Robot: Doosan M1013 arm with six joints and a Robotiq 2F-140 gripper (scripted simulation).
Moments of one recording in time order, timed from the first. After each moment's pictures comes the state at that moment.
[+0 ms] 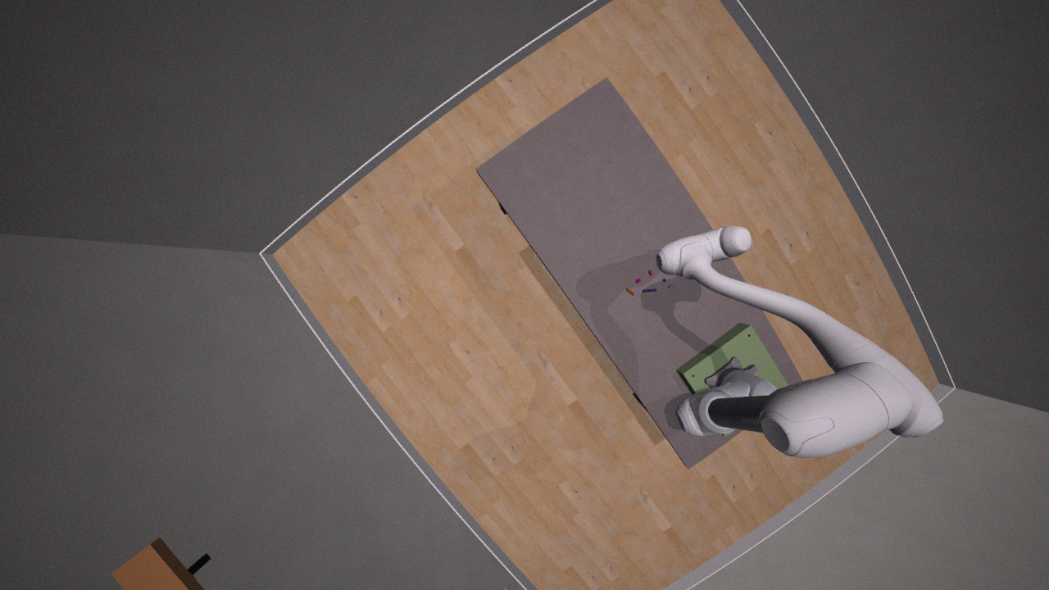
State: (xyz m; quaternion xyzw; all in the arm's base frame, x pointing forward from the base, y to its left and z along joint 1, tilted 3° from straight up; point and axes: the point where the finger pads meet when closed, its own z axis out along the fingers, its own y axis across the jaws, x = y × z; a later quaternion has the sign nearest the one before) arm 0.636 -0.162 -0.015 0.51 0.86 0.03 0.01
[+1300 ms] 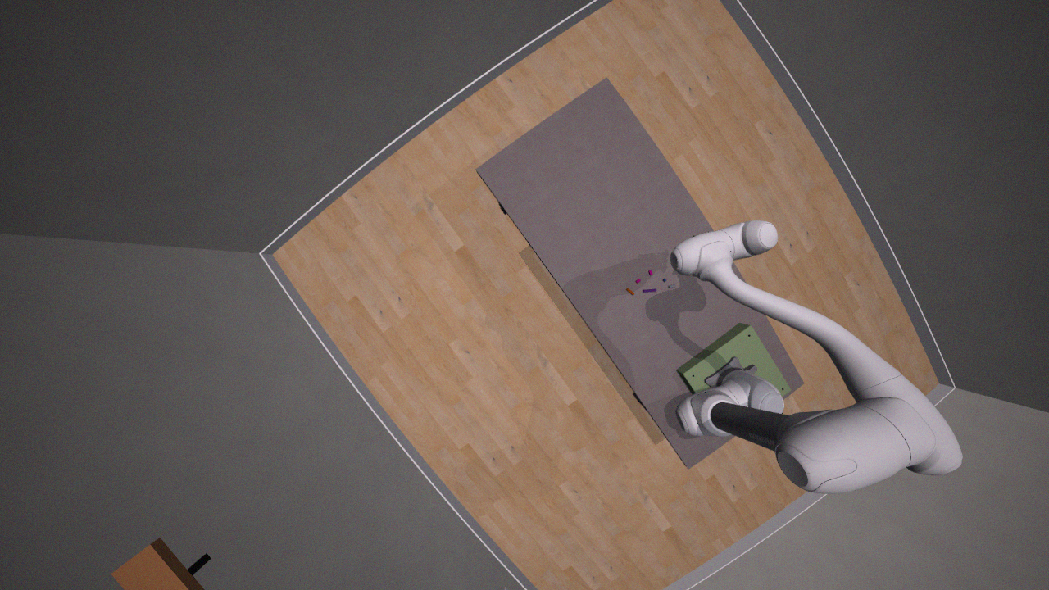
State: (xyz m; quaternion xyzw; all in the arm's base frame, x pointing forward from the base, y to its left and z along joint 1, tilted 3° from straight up) arm 0.631 -0.165 0.084 0.51 0.86 0.03 0.01
